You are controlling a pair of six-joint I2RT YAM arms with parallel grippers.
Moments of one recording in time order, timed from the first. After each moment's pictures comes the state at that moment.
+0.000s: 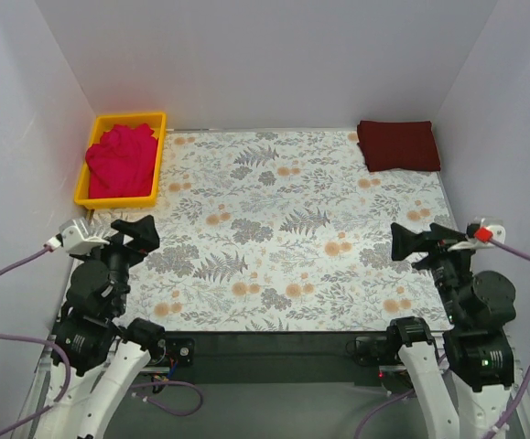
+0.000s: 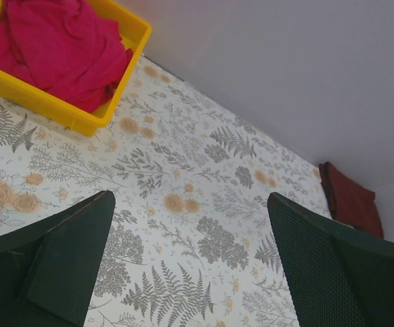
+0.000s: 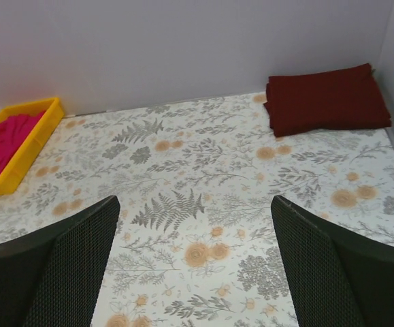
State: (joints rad) left arm -0.35 0.33 0.75 -0.52 -0.48 -0.59; right arm 0.10 0.31 0.87 -0.55 -0.10 0.28
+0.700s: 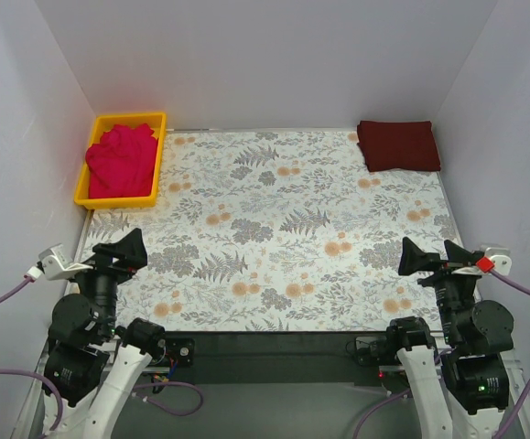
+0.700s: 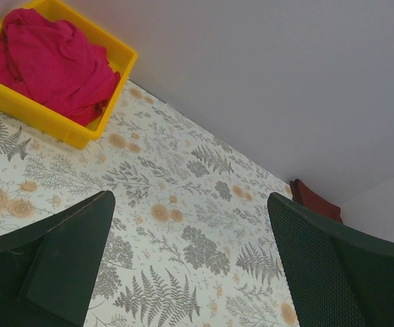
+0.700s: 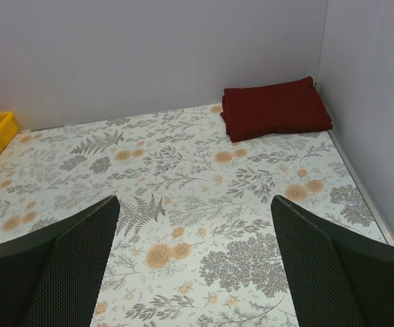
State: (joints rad) left arm -0.35 0.09 0.76 -0.61 -0.49 -0.61; right arm 0.14 0.02 0.76 -0.64 0.10 0.18
